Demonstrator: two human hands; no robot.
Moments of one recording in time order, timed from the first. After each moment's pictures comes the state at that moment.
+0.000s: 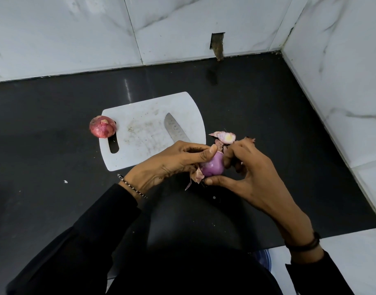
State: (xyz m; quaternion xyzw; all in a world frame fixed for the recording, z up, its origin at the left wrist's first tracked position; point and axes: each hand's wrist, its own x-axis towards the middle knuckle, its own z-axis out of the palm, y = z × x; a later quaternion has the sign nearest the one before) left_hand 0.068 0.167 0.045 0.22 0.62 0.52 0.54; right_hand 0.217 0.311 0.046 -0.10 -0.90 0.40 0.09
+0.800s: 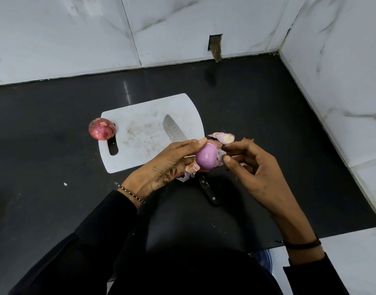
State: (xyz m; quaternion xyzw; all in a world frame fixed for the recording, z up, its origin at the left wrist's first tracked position) left_hand 0.072 0.168 0.040 0.09 0.54 0.65 0.53; right_hand 0.224 0.311 0.042 -0.21 -0.78 0.57 0.11
